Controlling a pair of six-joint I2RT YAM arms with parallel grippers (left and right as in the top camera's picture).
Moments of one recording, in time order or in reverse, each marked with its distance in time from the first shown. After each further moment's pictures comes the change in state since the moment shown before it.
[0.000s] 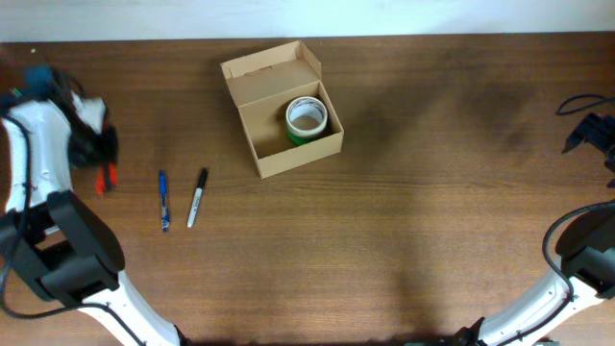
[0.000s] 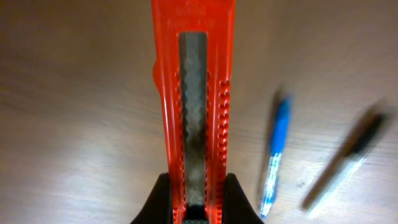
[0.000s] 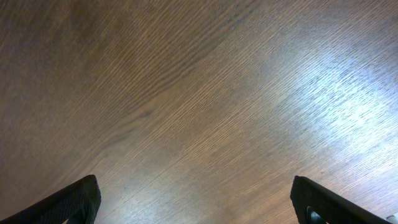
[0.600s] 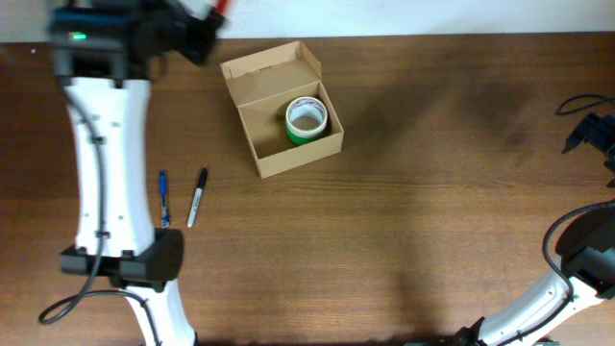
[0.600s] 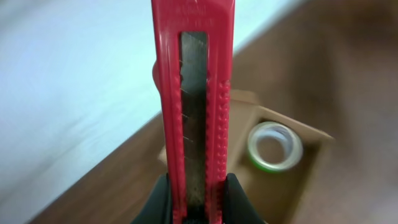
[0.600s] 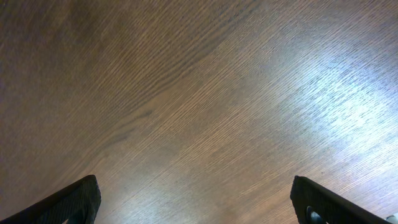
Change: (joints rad) left arm -0.554 0.003 0.779 -0.110 0.280 0.322; right arm 0.000 0.000 0.000 0.000 0.000 0.000
